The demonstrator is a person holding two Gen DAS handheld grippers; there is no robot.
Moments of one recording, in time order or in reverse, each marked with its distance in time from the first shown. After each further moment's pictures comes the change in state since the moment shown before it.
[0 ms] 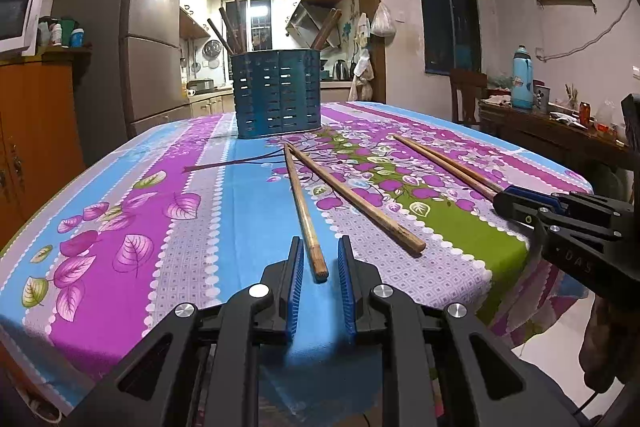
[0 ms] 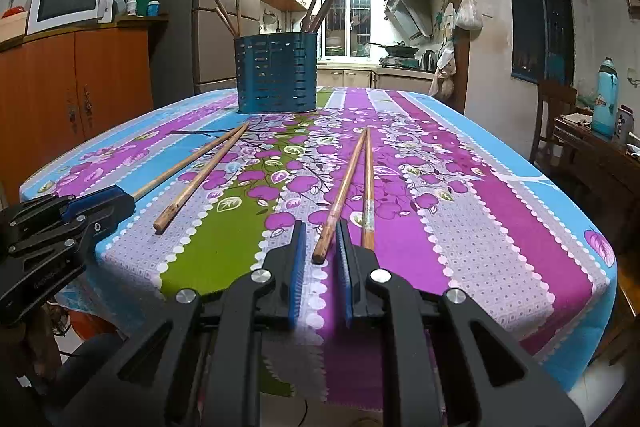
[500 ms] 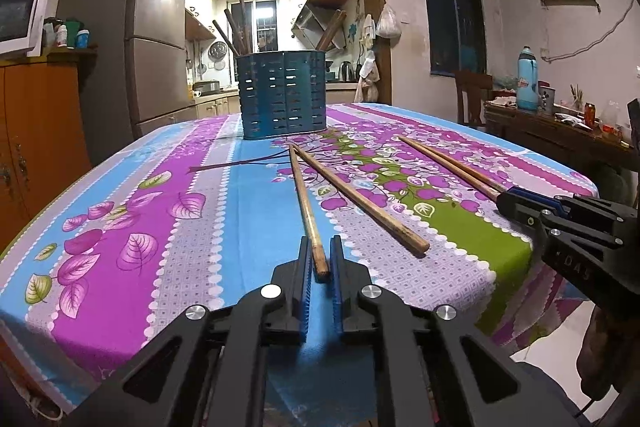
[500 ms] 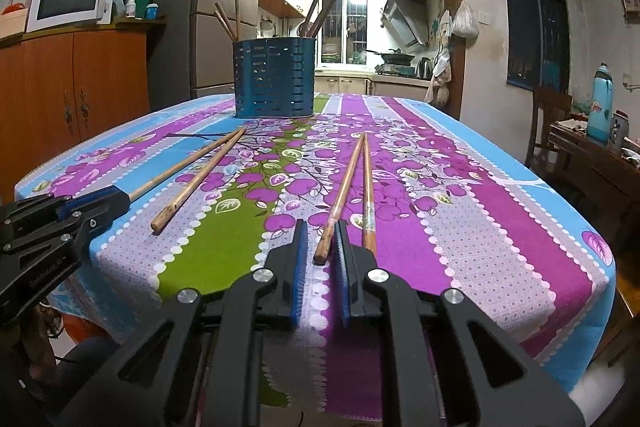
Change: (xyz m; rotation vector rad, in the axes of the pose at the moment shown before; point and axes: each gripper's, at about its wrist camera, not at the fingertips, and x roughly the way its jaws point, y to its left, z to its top) left arm 0.000 -0.001 -0.001 -0.004 -0.006 0.023; right arm 0.001 0.006 -0.003 -0.013 -0.027 -0.021
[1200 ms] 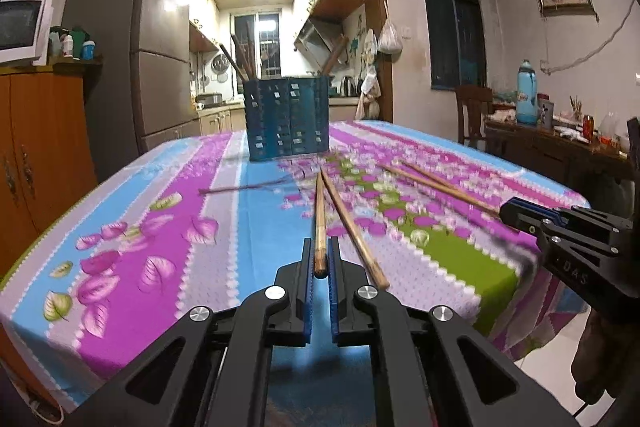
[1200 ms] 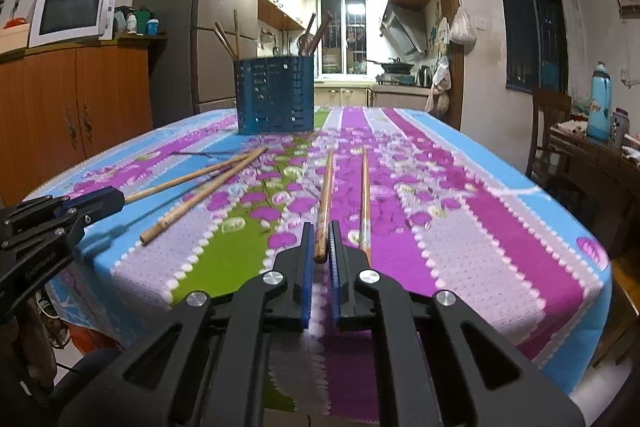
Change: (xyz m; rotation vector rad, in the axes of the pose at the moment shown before) left arm -0.023 0.005 0.019 -0.010 -0.062 0.006; right arm -0.020 -0.007 0.014 0.012 -0.062 0.020
